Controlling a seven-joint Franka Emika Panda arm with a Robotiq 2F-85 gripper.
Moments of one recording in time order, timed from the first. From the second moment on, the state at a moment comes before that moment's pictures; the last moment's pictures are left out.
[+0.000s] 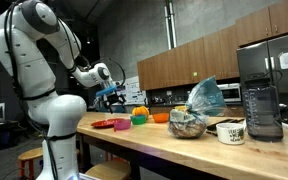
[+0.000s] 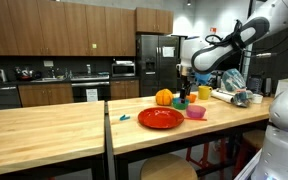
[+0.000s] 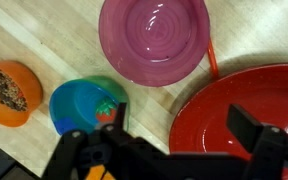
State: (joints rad) arm 0.08 -0.50 0.10 -2.64 -0.25 2.30 -0.05
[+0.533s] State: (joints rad) arm 0.00 -0.45 0.10 -2.61 -0.26 2.34 0.09
